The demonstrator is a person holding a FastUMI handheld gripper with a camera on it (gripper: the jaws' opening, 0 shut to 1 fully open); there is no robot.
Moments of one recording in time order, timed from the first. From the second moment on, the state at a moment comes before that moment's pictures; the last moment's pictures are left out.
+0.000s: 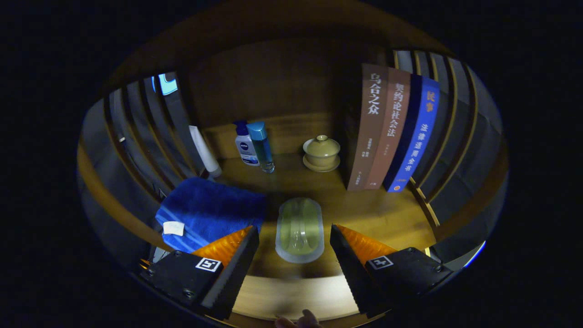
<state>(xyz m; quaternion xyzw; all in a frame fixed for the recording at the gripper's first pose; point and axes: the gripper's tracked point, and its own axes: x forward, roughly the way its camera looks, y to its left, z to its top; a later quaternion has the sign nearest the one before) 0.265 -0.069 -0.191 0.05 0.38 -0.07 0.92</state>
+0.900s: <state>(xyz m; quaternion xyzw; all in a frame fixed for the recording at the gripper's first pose) 0.014 -0.043 -0.150 0.03 0.12 -0.05 0.99</state>
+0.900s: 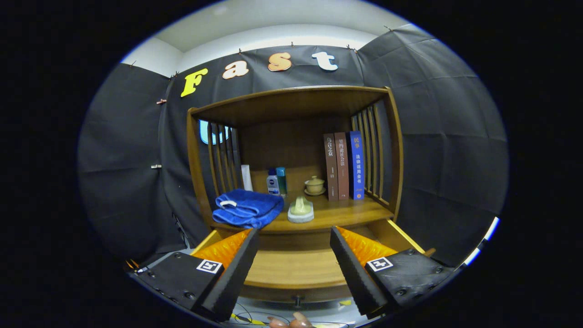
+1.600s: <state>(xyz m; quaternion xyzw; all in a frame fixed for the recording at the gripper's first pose) -0.008 -0.047 -0.298 0.03 0.17 -0.06 0.98</state>
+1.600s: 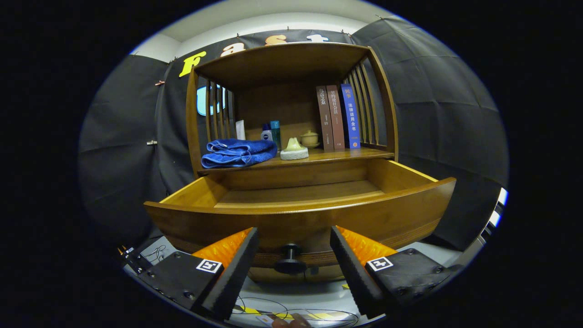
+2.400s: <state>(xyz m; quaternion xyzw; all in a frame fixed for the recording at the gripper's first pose) 0.069 -0.057 -0.296 0.03 0.17 -0.08 0.98</state>
